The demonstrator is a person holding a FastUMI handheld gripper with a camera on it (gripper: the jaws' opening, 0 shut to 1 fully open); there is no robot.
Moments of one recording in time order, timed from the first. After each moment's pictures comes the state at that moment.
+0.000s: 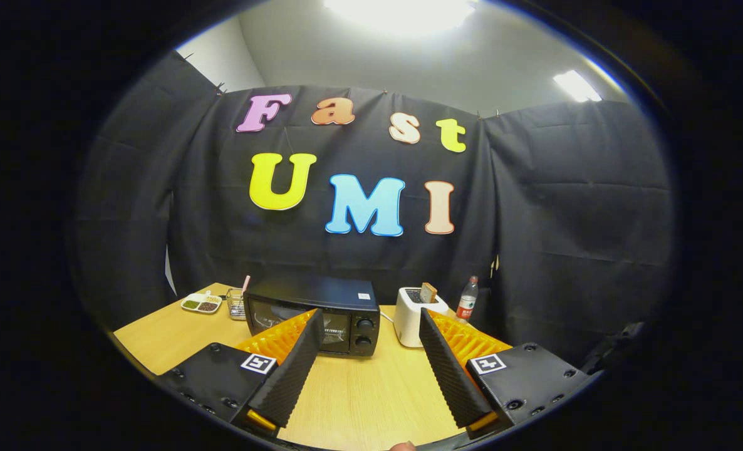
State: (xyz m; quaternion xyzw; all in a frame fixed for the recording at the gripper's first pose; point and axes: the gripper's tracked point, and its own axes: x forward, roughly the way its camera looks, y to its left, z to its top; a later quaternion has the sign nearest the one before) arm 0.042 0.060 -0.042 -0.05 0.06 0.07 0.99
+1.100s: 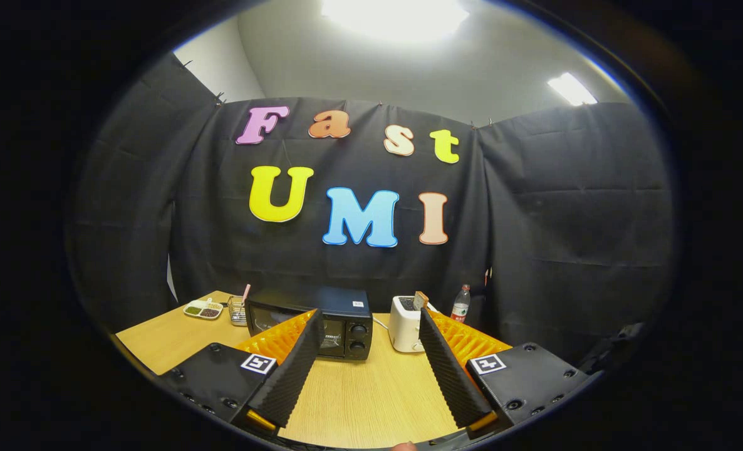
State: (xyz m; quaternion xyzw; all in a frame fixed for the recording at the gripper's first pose) arm 0.024 0.048 -0.022 -0.05 0.04 0.07 1.00
